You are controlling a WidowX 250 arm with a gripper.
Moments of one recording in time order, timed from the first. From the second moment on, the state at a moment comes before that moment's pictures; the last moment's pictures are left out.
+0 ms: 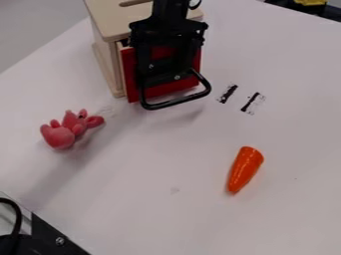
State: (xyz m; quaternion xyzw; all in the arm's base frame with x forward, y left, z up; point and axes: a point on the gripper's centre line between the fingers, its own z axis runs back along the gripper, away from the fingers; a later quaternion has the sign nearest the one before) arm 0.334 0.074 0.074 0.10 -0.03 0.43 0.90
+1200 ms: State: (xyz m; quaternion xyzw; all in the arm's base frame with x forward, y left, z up) arm 0.349 0.098 0.085 0.09 -0.05 0.45 0.89
